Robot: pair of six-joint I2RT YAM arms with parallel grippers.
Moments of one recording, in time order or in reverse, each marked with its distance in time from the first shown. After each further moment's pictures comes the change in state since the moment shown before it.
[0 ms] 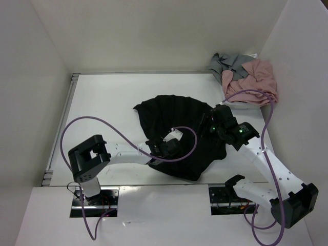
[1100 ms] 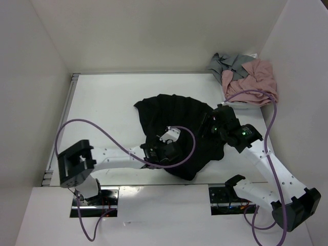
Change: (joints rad) left arm -0.075 -0.077 -0.006 -0.072 -0.268 -0.050; right arm -0.001 -0.040 0.000 0.004 -0.008 0.000
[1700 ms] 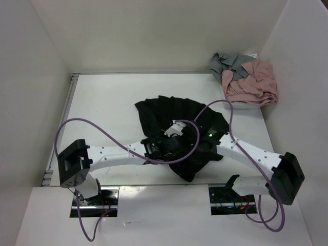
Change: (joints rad) left arm 0.000 -0.054 0.133 -0.063 0.019 0.050; right arm 0.309 0.233 -0.083 -0.013 -0.035 0.130
